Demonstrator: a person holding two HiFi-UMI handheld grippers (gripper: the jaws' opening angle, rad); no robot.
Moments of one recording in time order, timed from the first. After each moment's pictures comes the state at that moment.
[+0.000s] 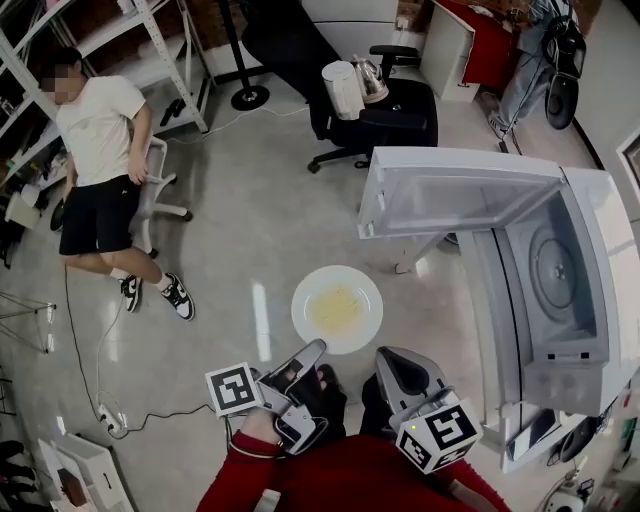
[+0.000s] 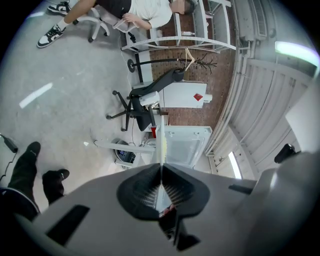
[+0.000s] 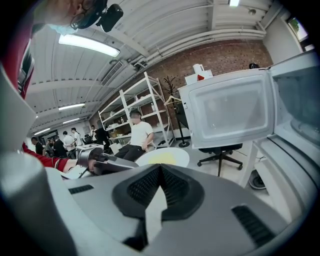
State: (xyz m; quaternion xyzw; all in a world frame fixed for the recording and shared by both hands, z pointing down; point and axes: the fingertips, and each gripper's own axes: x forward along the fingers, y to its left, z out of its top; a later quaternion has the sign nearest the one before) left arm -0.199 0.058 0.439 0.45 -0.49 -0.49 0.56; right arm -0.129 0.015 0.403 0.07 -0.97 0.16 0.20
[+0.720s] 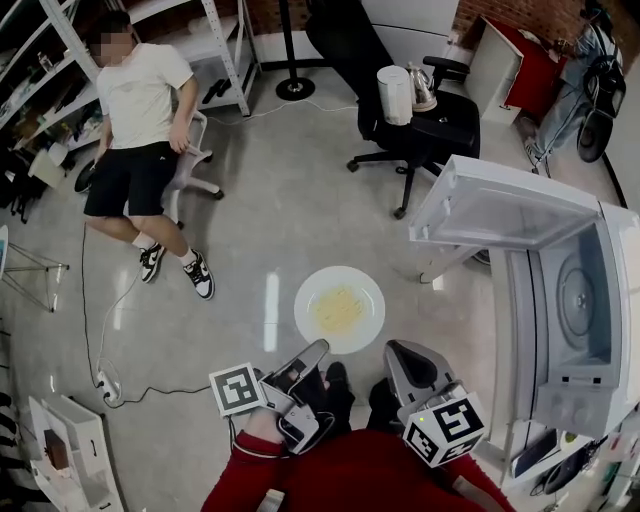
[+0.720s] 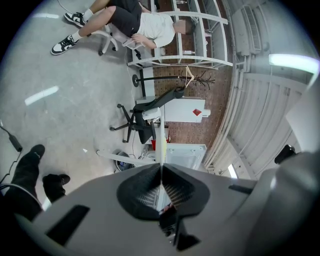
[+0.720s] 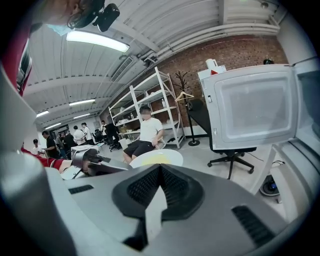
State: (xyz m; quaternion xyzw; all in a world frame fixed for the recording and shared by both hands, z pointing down) left arm -0.227 0.110 0.444 0.41 -0.53 -0.54 0.51; right arm -0.165 0.042 0.408 0.01 -0.97 0.14 0.21
